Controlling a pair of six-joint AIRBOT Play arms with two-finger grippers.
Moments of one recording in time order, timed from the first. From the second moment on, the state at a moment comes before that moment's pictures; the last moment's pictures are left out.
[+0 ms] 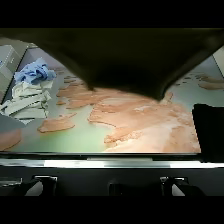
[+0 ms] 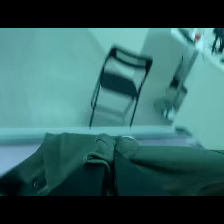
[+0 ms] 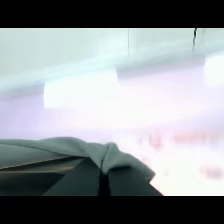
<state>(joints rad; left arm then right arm) 0.24 -1.02 1.80 0.69 -0.91 -1.26 -0.15 -1.02 1.86 -1.28 1.10 1.62</state>
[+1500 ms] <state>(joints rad) 0.08 -1.58 1.26 0.69 -0.90 -1.21 -0.16 -1.64 1.49 -1.01 1.06 1.78</state>
